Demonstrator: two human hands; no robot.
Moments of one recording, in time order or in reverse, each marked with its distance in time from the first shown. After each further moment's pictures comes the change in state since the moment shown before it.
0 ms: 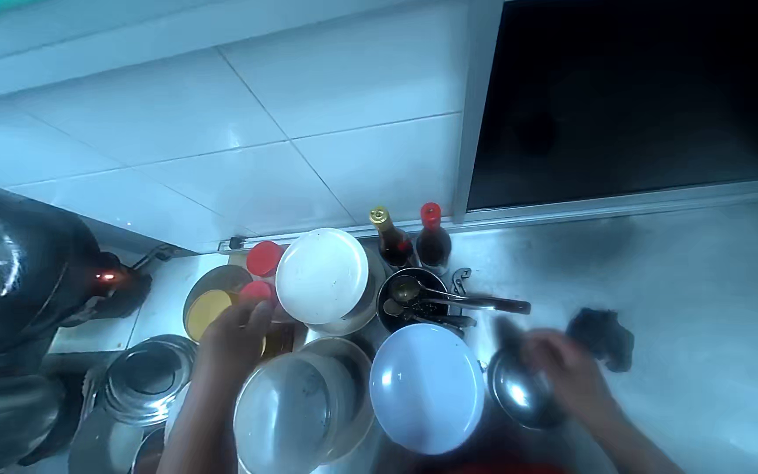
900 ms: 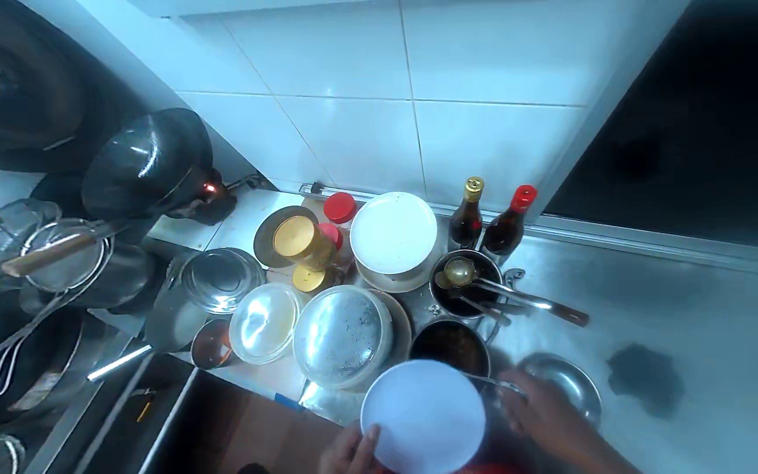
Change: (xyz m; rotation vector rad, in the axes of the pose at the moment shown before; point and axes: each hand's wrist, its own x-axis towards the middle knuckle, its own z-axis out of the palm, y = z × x) left_hand -0.287 -0.087 0.134 -0.782 -0.066 -0.155; right_hand -0.038 -0.039 0.055 -0.314 -0.674 0.086
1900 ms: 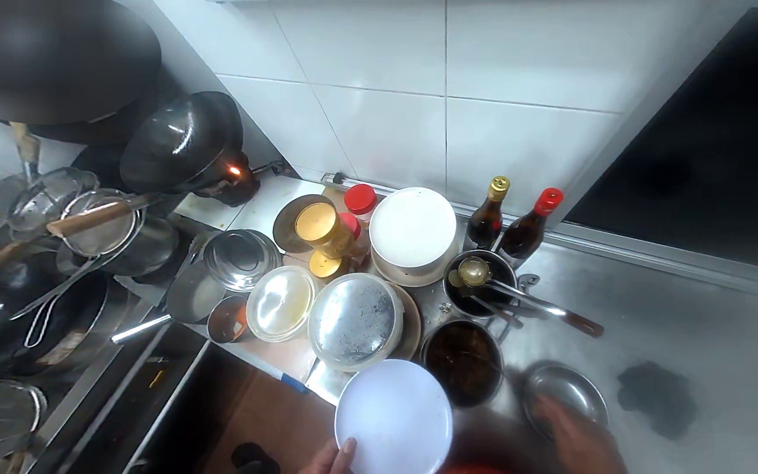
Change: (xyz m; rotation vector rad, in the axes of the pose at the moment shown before) left_hand -0.043 -0.035 -0.023 -0.258 0.173 -0.171; right_hand -0.025 0.093 0.014 -0.358 0.602 -0.614
